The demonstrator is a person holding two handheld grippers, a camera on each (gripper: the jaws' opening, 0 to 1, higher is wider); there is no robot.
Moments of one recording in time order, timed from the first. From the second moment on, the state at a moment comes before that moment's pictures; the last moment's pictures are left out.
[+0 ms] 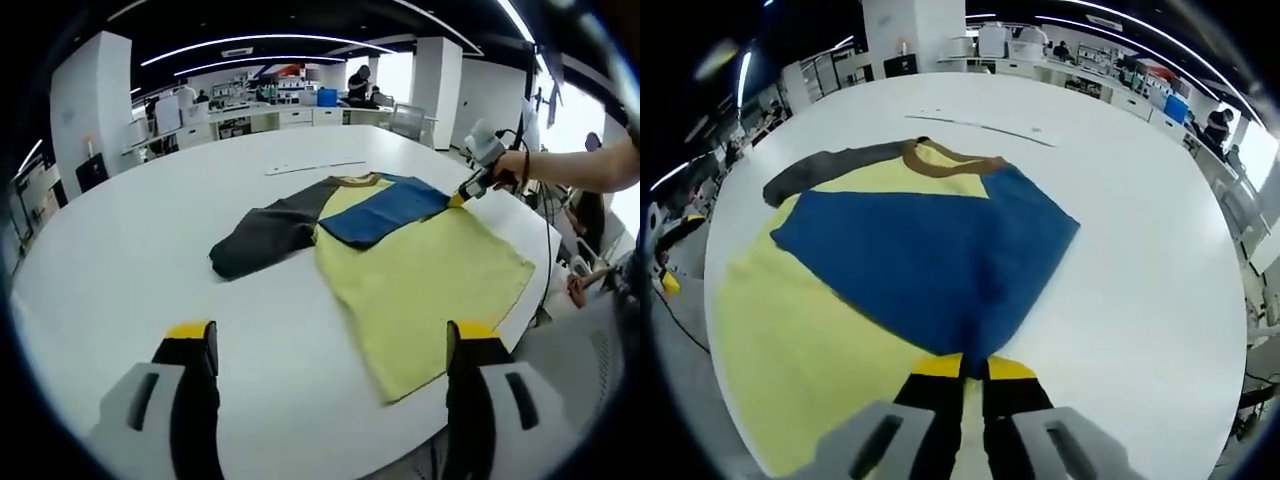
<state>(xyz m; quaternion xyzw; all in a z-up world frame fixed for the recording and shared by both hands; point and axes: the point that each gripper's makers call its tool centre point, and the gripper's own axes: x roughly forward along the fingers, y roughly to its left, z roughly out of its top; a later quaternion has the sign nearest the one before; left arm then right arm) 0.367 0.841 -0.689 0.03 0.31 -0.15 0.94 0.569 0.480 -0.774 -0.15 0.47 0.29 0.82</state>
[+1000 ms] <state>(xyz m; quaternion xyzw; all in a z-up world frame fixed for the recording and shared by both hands) 0.446 0.923 -0.658 0.01 0.26 -0.04 0.96 0.567 0.464 -0.732 -0.07 0.43 0.27 0.86</state>
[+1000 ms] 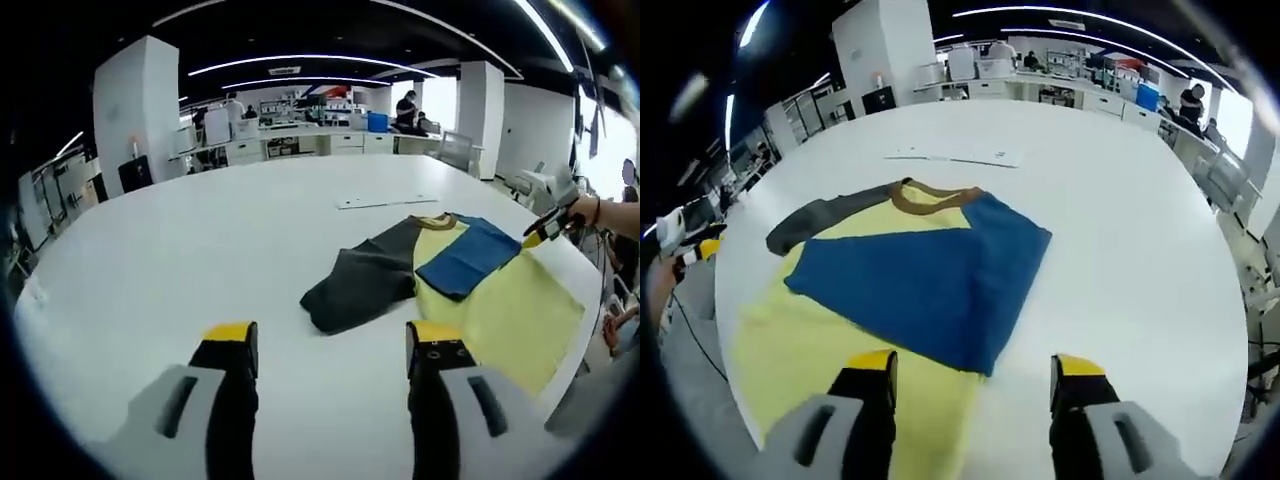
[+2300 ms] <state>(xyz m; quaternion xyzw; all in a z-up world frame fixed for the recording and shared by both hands) 0.545 0.930 -0.756 -0.01 0.39 -0.07 0.92 0.467 0.488 -0.629 -0.07 0.34 0.37 0.86</state>
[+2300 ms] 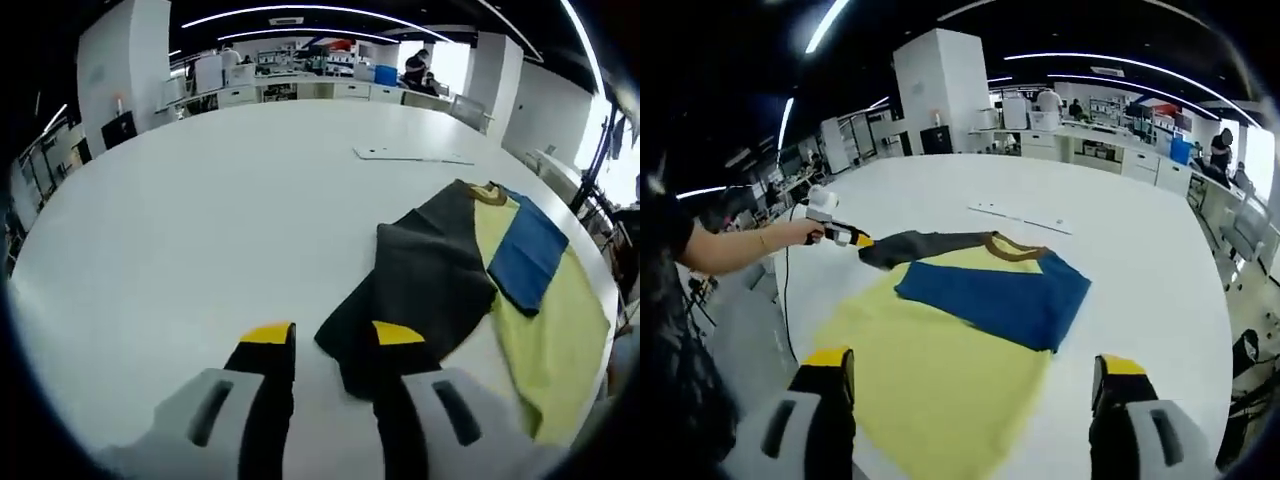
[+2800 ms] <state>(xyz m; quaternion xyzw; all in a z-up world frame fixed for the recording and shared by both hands) 0.546 0.936 -0.764 -0.06 0.41 -0.03 0.91 0.461 0.484 -0.636 -0.06 0.35 0.35 0.87</state>
